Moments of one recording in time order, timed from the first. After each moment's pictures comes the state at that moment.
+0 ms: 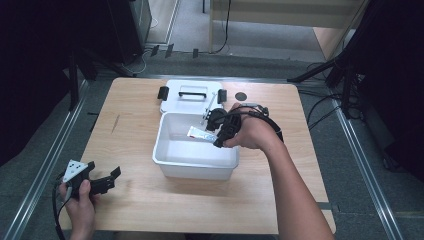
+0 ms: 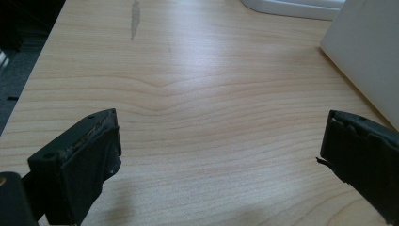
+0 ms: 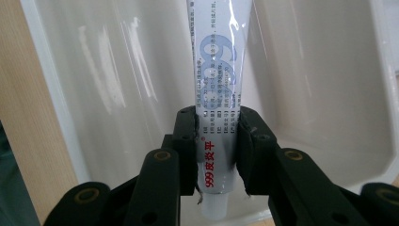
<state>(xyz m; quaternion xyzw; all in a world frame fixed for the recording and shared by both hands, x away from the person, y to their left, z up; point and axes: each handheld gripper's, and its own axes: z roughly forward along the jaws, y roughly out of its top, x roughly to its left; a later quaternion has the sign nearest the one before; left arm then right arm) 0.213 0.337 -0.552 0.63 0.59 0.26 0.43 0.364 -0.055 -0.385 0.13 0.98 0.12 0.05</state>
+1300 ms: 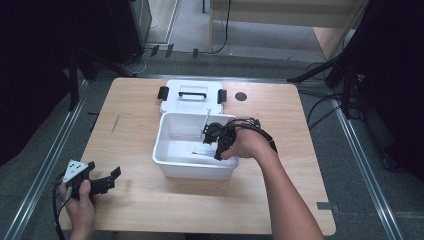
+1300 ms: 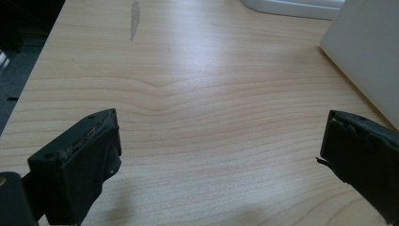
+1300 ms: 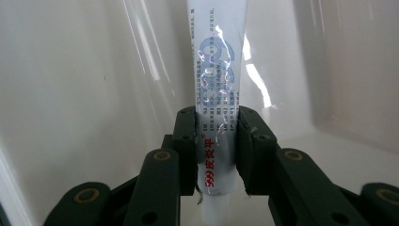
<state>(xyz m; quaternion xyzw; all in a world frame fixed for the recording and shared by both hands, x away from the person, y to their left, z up) 0.212 0.337 -0.552 0.63 0.59 0.26 0.43 0.363 -0.047 -0.437 0.14 0.99 0.06 0.01</state>
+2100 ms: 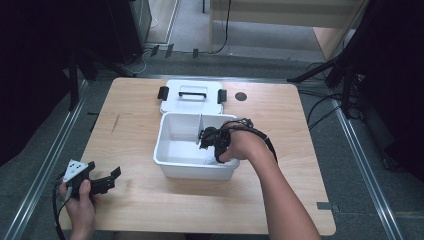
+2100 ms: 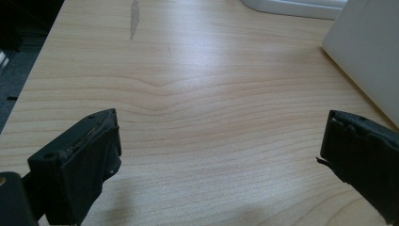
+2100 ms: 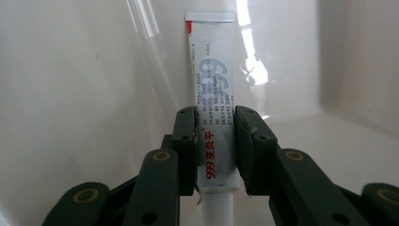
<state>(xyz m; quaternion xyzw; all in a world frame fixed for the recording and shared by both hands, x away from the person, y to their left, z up) 0.213 0.337 -0.552 0.63 0.59 0.26 0.43 0.358 -0.034 -0.442 0.12 0.99 -0.02 0.02</state>
